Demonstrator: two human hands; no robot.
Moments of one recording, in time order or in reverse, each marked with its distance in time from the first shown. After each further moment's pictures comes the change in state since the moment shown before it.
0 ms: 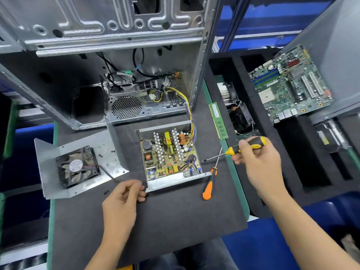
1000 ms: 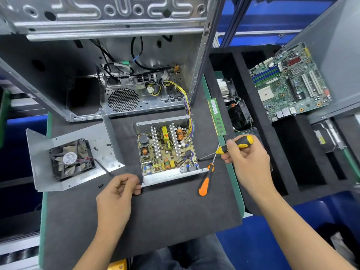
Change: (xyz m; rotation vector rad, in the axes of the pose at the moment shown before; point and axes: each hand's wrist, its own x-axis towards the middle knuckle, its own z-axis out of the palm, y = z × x) left_hand 0.001 -0.005 0.000 0.016 -0.002 0.018; right_hand -0.006 0.000 0.011 -0.054 -0.063 -0.004
